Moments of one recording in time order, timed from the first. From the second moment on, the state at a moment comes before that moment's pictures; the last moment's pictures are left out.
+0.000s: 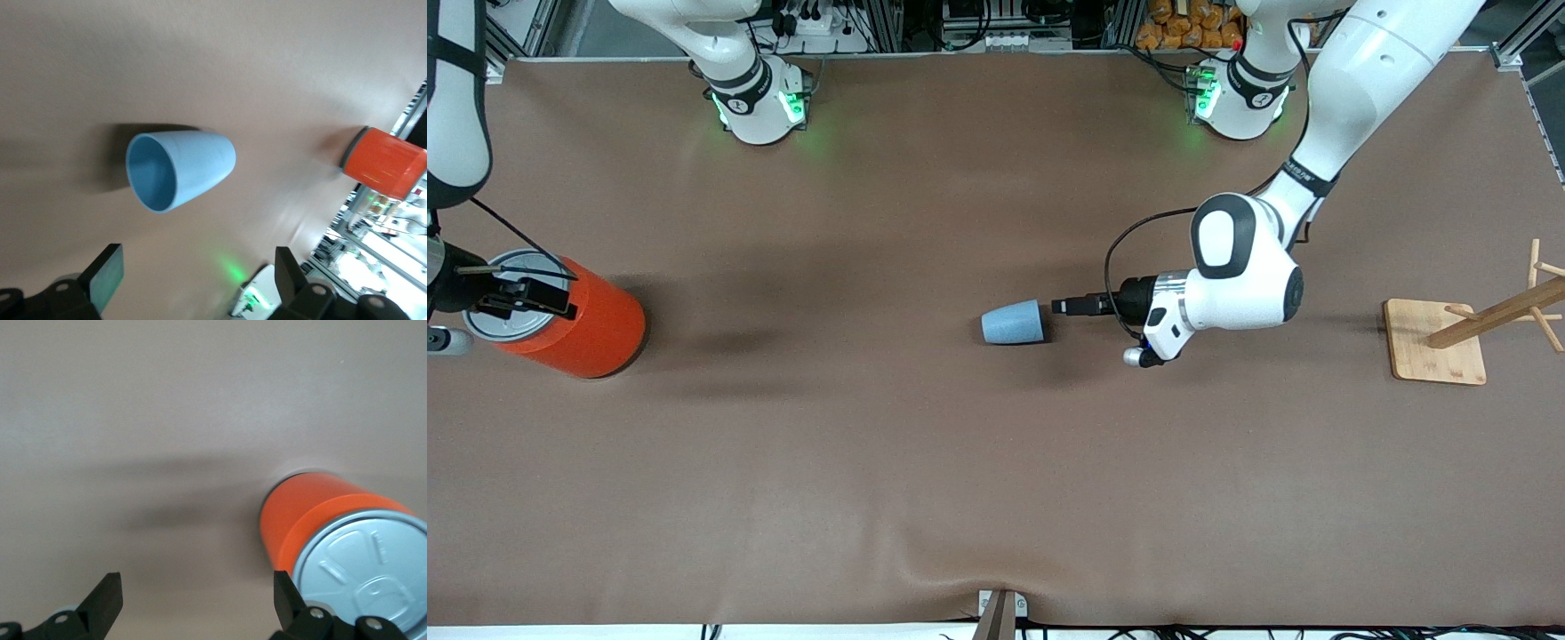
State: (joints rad) left arm 0.14 0.55 -0.65 -1.96 -0.88 2.35 -0.04; right arm -0.01 0.14 -0.17 -1.72 0.08 1.80 -0.13
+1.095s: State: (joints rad) left arm 0.01 0.75 -0.65 -1.87 -1.01 2.55 -0.03; right arm 0.03 0.10 -0.15 -1.58 0.08 1.58 0.03
